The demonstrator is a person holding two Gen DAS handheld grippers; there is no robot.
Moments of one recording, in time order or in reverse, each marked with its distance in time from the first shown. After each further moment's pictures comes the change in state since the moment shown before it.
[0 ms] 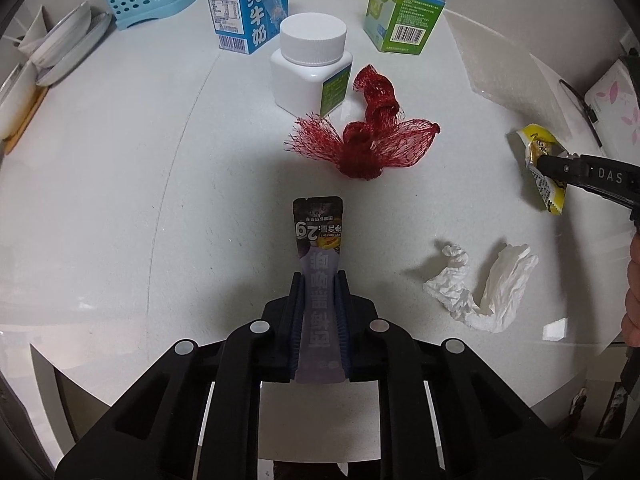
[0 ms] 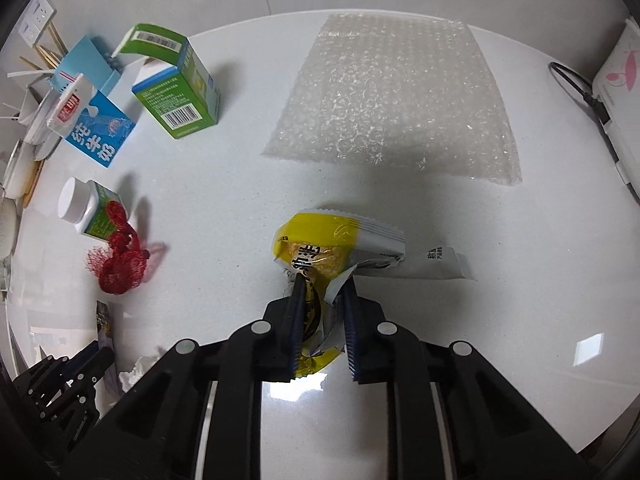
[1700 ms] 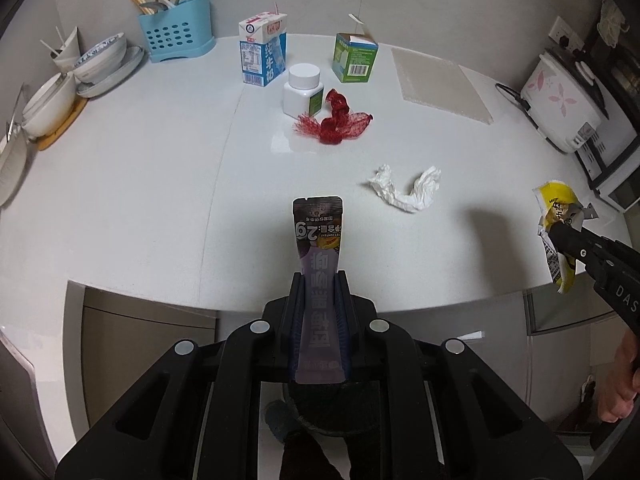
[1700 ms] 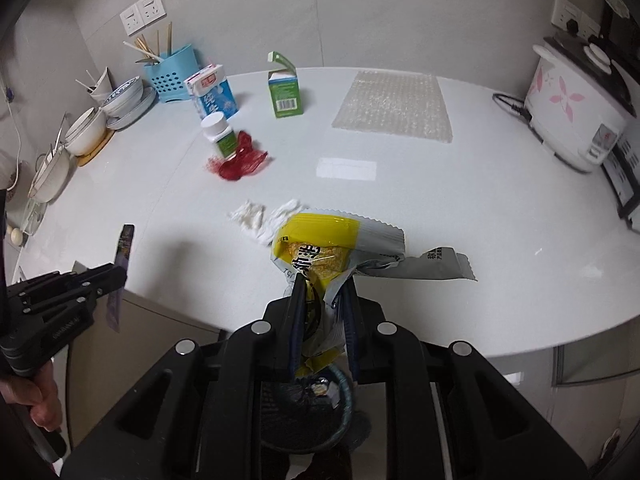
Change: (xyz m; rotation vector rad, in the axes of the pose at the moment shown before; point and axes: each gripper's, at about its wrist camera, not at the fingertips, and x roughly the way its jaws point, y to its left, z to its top) left arm -0.114 0.004 -0.123 0.070 -0.160 -0.054; right arm -0.149 0.044 -0.194 -0.070 -0.239 0.006
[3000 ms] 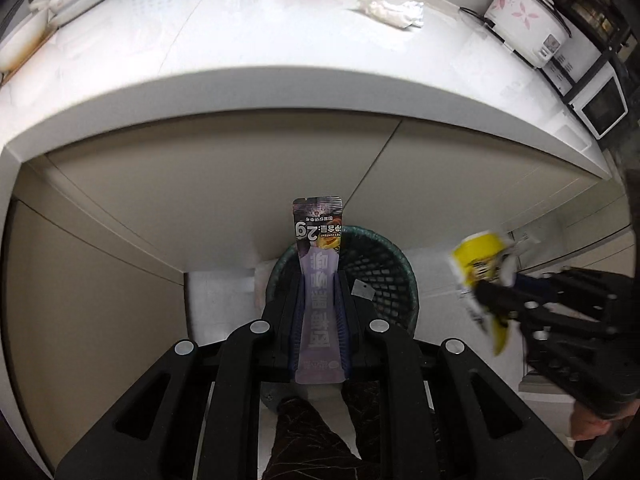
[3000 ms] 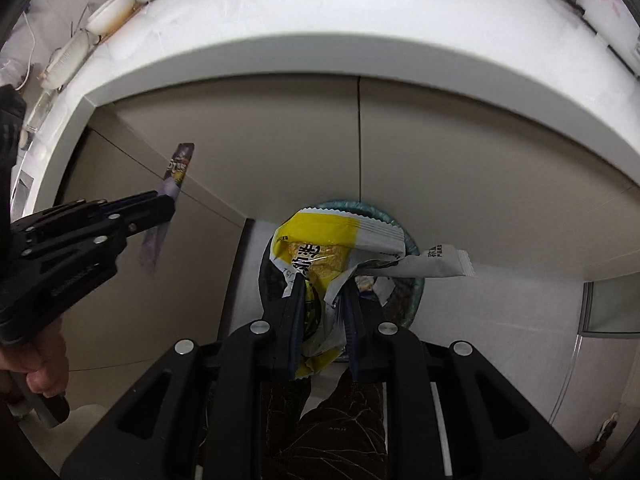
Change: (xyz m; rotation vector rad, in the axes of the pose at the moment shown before) left arm 0.068 0.032 -0.160 0.074 0.098 -0.142; right arm 0.080 0.079 -0.195 -0.056 0.280 0.071
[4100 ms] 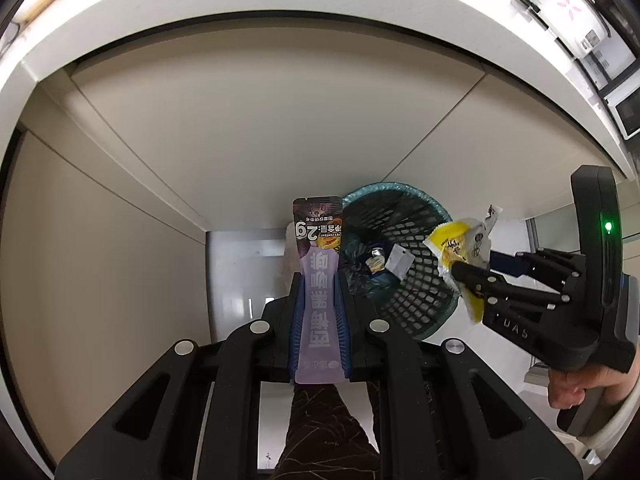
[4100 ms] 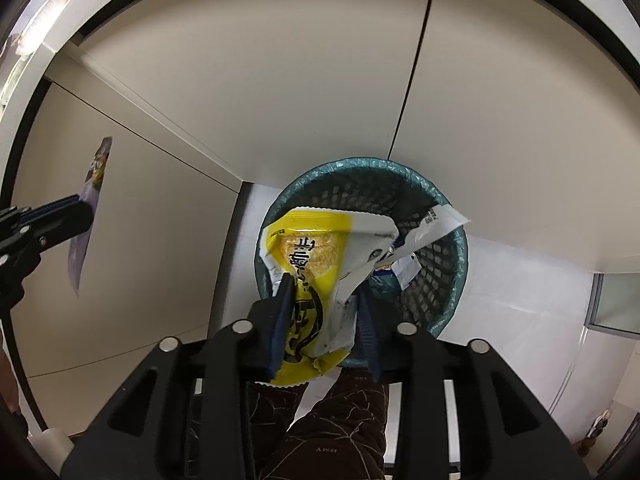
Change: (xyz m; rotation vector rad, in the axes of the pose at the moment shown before) left arm 0.036 0.050 -0.027 -0.061 0.116 0.064; right arm 0.104 0.023 -0.006 -0.024 0.126 -0.007
